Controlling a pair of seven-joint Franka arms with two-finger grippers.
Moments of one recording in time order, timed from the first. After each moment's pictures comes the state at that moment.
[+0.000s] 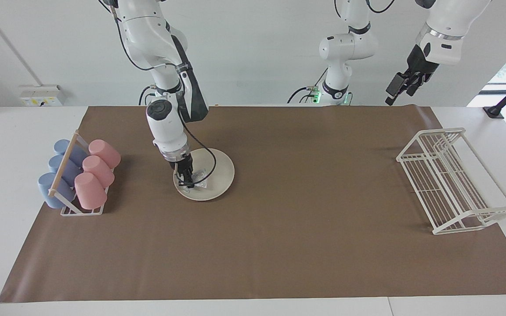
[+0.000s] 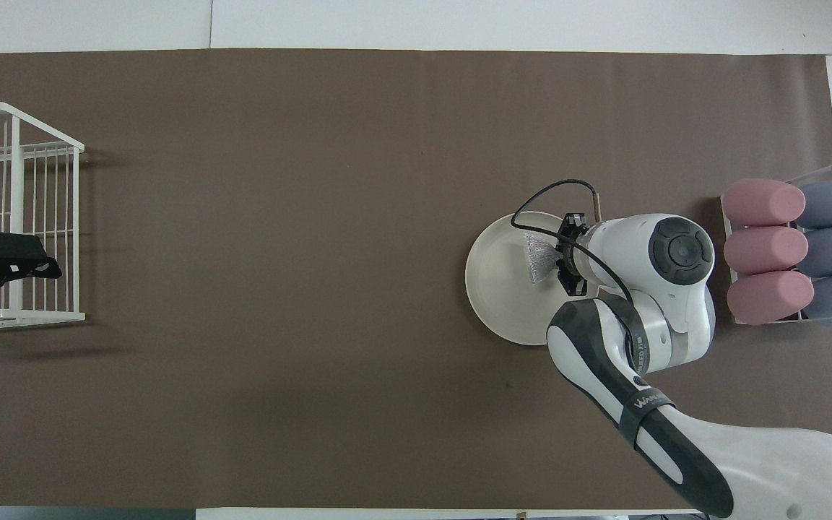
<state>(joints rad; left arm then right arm) 0.04 -0.28 -0.10 -1.85 -0.08 1.61 -0.47 0.22 0.20 0.05 -2.24 0.08 2.58 1.77</state>
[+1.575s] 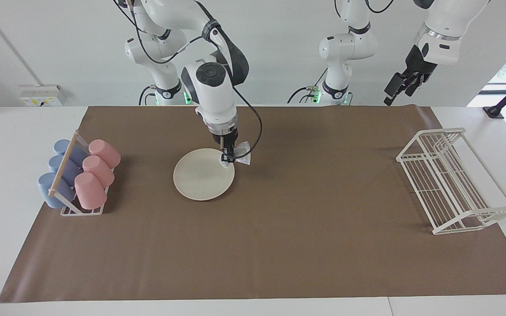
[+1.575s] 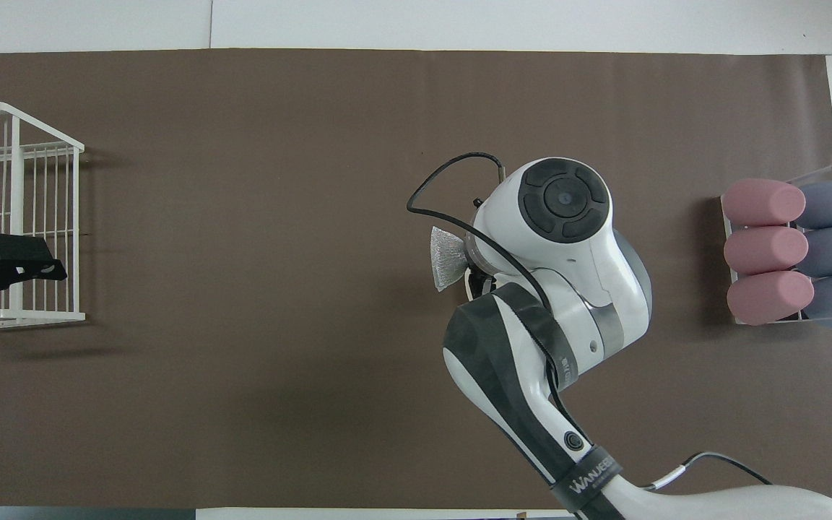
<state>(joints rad) 0.04 -0.29 -0.11 -1.86 -0.10 1.60 -0.47 0.48 0.21 0.05 -1.77 0.06 2.00 2.17</state>
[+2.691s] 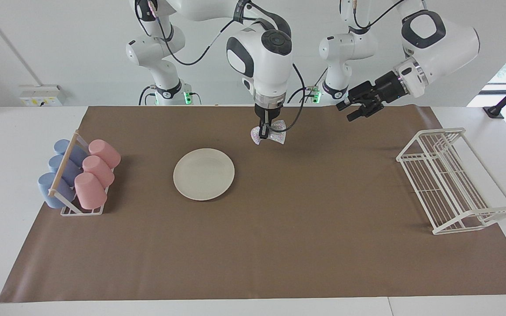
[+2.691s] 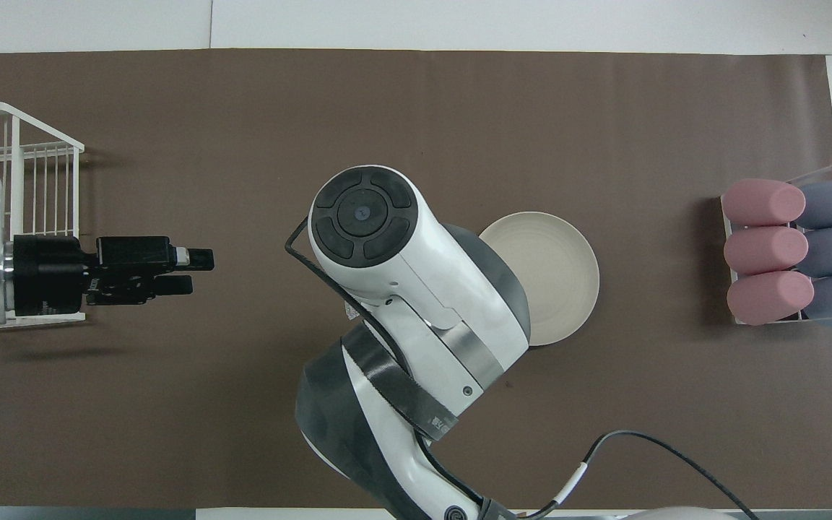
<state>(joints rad) 0.02 -0.23 -0.08 -2.16 -1.01 1.80 0.11 0.65 0.35 0.05 -1.41 0.01 1.70 2.48</state>
